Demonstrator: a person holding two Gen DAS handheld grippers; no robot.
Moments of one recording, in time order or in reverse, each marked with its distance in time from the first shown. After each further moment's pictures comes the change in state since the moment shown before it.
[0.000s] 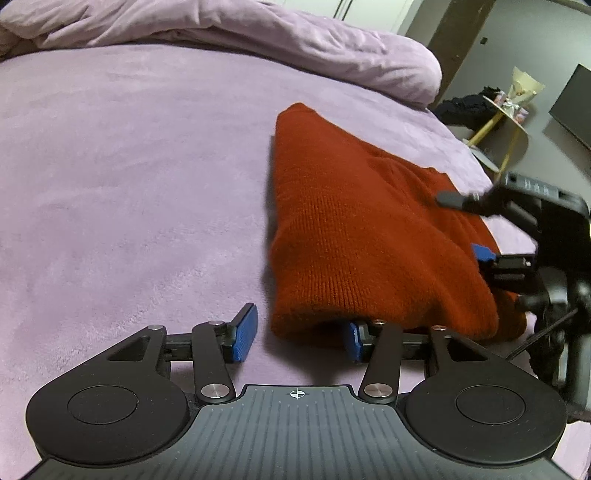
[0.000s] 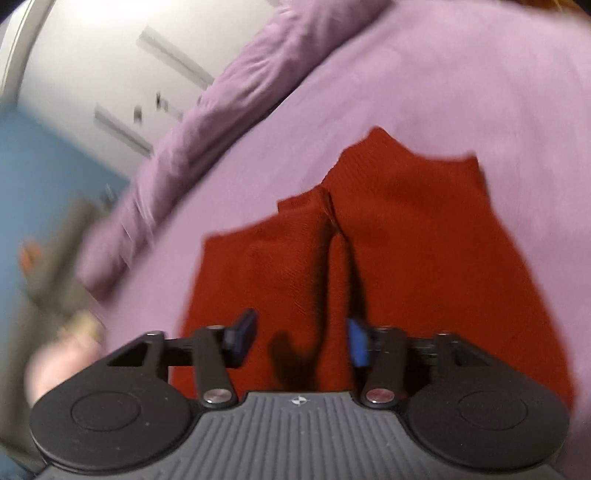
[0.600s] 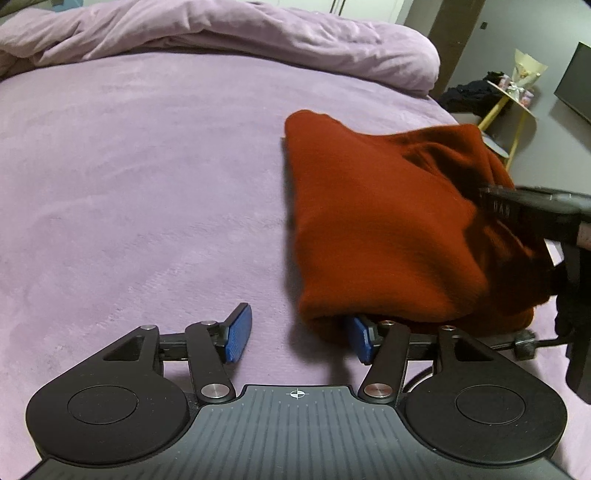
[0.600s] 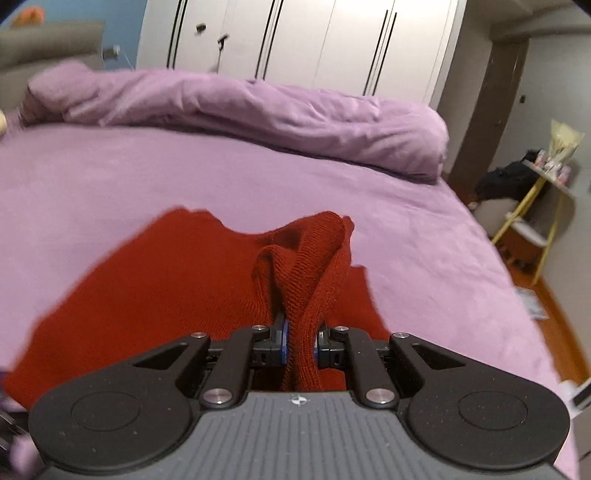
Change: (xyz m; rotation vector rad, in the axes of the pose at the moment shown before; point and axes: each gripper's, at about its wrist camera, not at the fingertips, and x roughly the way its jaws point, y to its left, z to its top) left arm 0.008 -0.034 -0.001 0.045 0.009 0.060; right arm 0.001 0.077 -0.039 -0.935 -0.183 -0.539
